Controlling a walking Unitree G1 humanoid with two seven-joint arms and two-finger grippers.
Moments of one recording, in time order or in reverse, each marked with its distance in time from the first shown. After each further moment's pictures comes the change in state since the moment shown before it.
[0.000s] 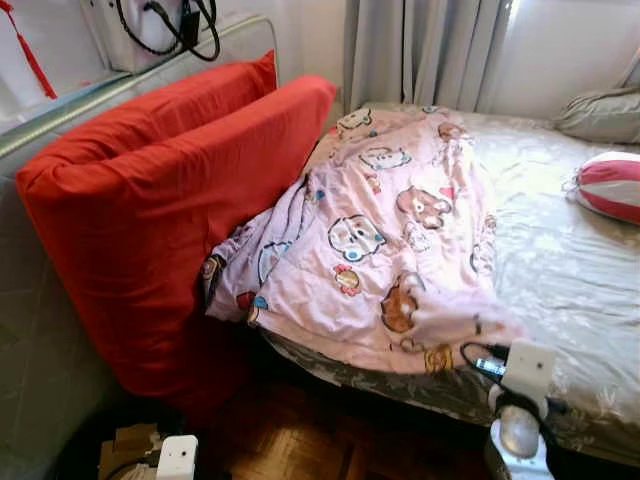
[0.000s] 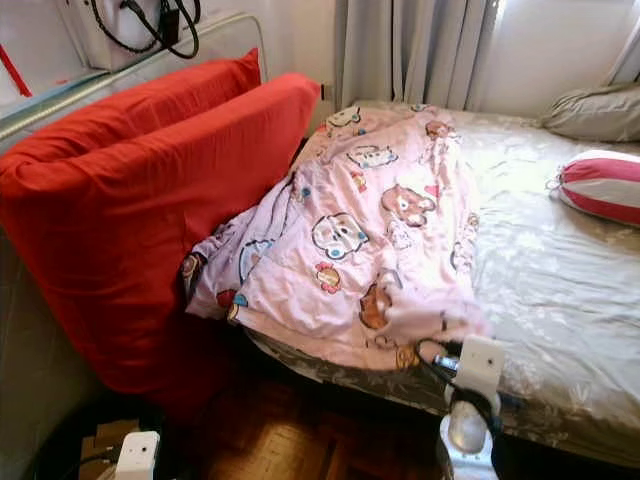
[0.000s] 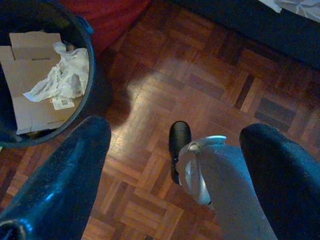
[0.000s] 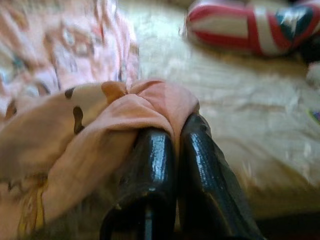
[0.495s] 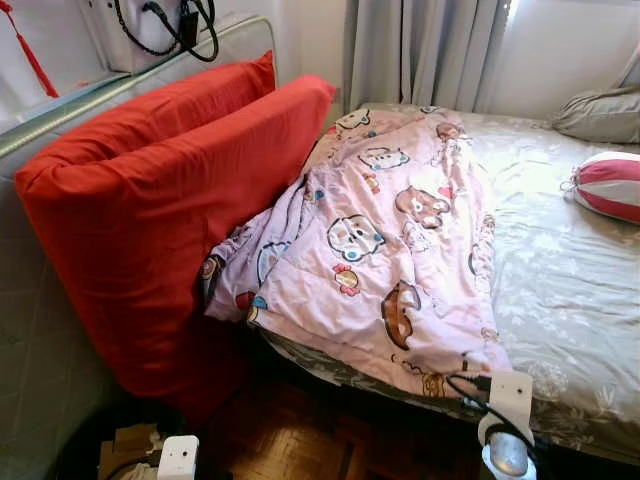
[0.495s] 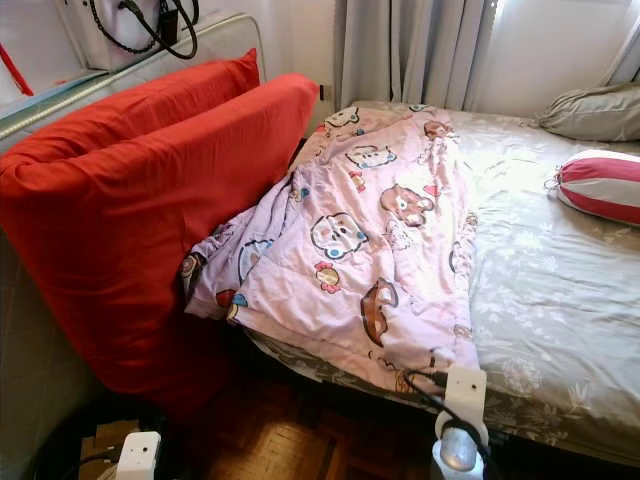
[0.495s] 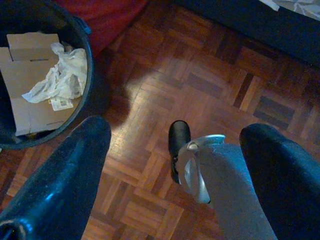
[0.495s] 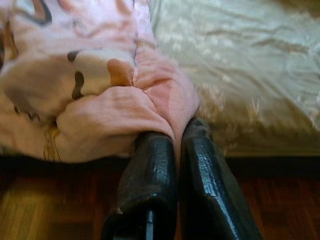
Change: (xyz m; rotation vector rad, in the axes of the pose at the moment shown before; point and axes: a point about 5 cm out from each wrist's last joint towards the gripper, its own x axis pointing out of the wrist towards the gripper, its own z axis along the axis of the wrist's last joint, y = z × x) left arm 0.000 -0.001 0.000 0.008 0.001 -0.009; right arm -0.016 0.002 -0.042 -0.098 0.279 0.037
